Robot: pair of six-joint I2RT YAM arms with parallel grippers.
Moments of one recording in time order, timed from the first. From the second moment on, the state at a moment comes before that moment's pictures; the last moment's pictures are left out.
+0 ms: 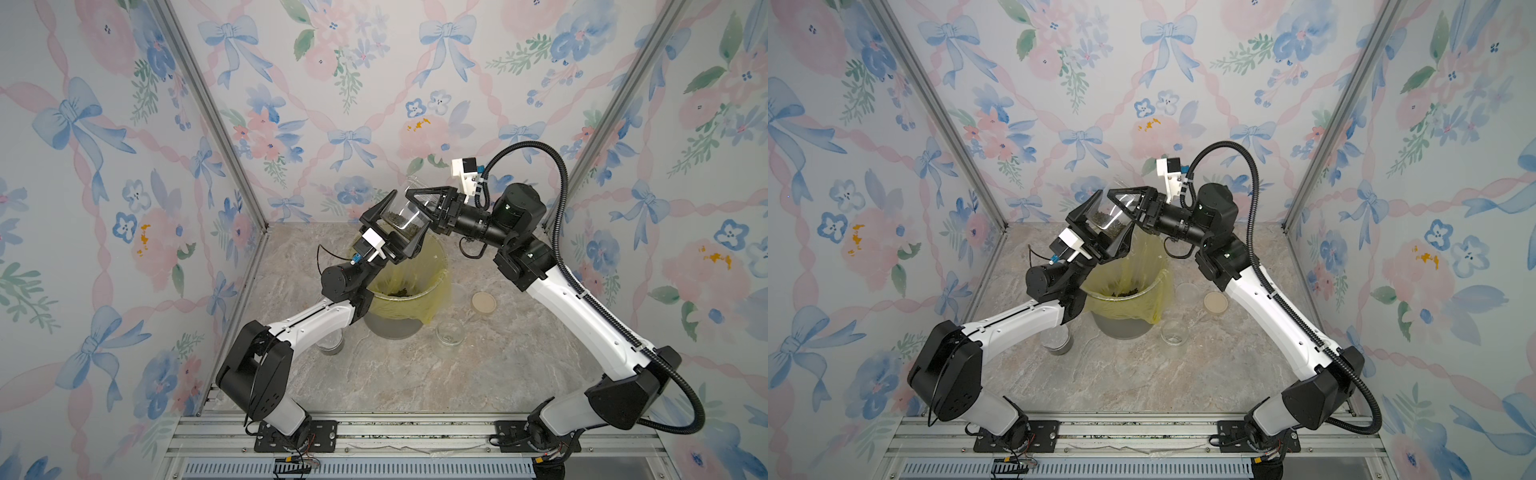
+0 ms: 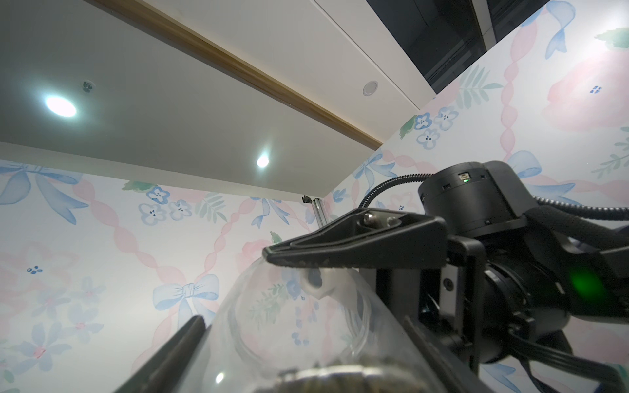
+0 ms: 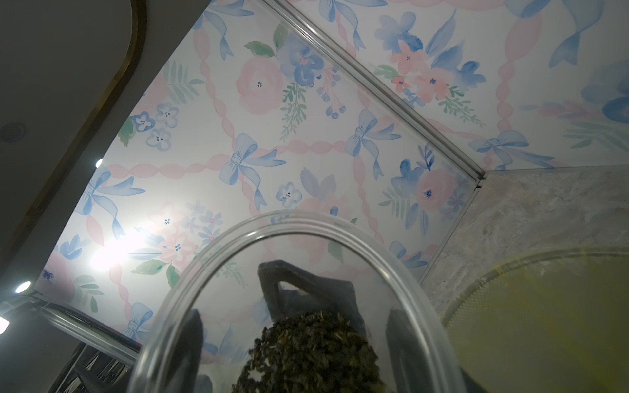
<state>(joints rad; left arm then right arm) -0.62 1.56 1.05 1.47 0.30 0.10 0.60 1.51 1.65 0.04 -0.59 1.05</state>
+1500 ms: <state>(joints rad) -0.63 1.08 0.91 0.34 0.01 0.05 0.30 0.99 0.90 0.22 -0.53 1.05</state>
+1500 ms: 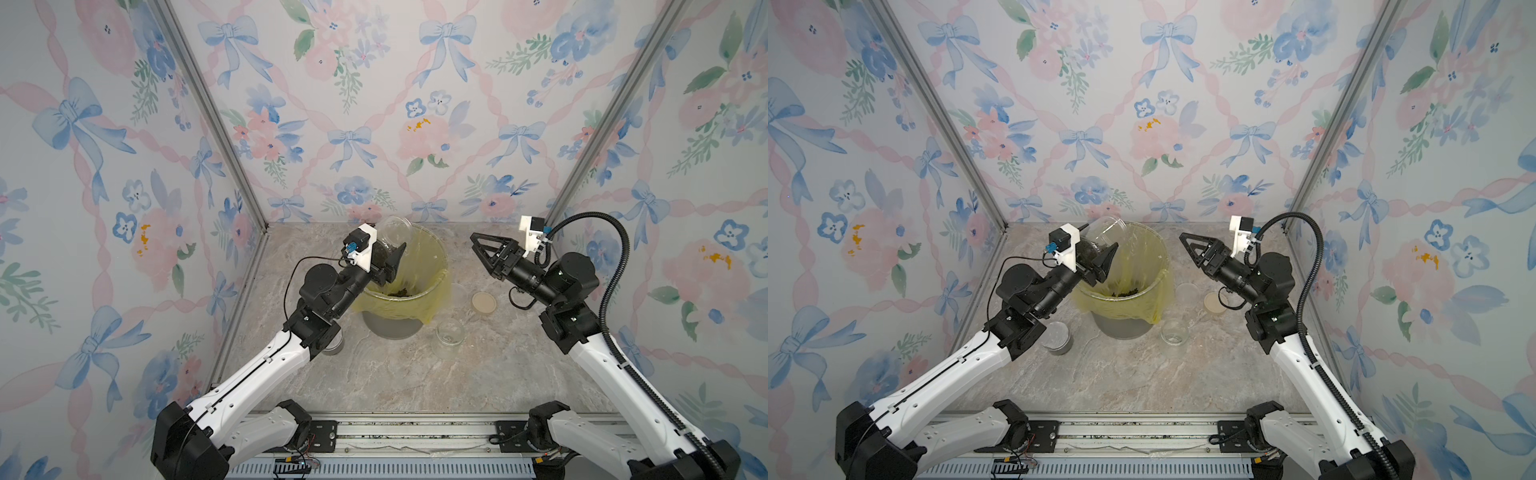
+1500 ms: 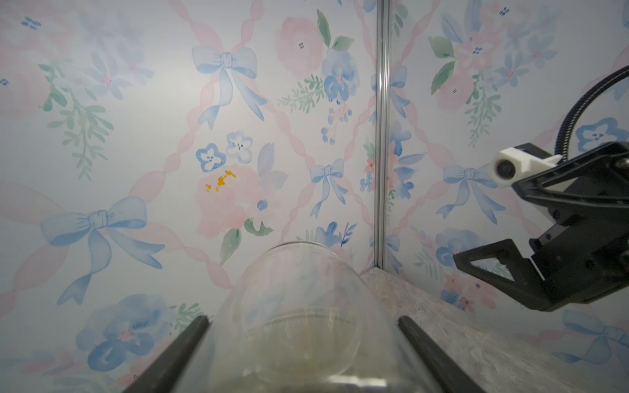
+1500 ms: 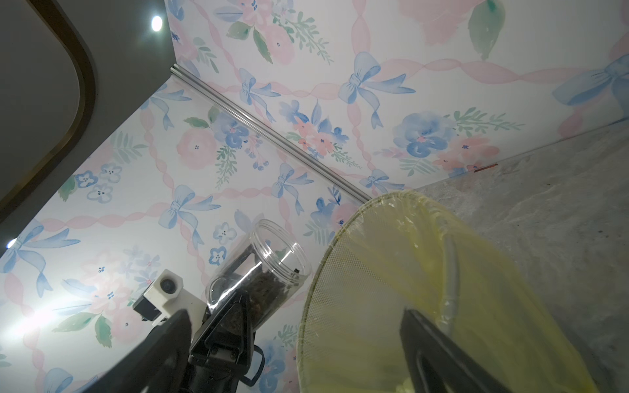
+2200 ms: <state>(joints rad) -0.63 1.28 1.37 -0.49 -0.01 -0.05 0.30 0.91 0.77 0.14 -0.51 0.91</state>
